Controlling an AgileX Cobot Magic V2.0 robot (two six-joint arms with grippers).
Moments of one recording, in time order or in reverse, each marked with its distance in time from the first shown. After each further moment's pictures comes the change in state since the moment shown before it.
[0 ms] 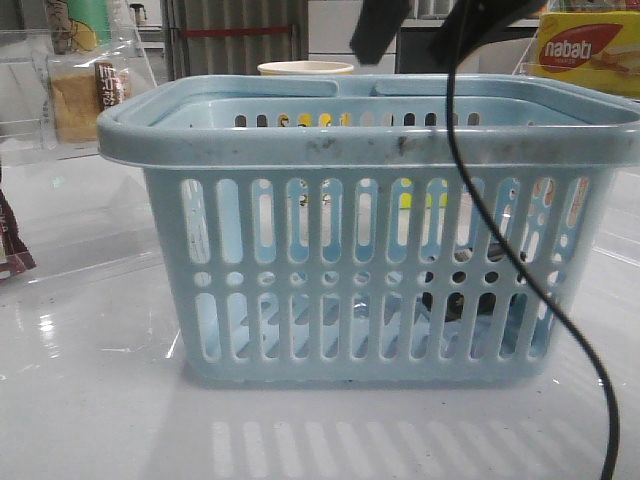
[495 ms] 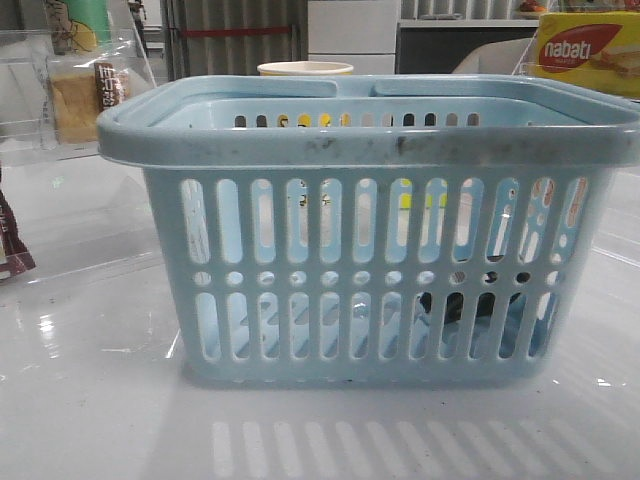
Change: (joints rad) left arm 0.000 0.000 0.000 0.000 -0.014 0.002; right arm 0.025 -0.565 0.386 -0.010 -0.037 -0.113
